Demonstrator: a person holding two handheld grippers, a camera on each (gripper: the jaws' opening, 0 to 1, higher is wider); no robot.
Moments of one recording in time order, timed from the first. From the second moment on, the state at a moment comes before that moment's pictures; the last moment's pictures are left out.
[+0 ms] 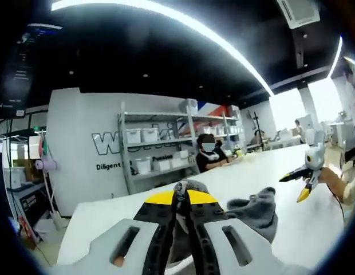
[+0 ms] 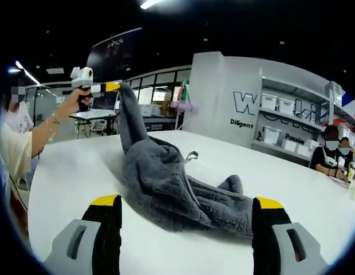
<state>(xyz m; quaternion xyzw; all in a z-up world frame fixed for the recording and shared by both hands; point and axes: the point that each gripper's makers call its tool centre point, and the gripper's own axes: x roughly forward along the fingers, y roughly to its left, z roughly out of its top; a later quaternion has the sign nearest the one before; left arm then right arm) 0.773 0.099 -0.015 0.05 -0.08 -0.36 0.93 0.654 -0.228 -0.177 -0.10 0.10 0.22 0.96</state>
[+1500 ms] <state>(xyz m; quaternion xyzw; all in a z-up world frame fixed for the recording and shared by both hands) 0.801 0.233 -0.179 0.06 0.08 -0.24 0.97 0.660 -0.227 -0.191 -0.11 0.13 0.22 0.96</state>
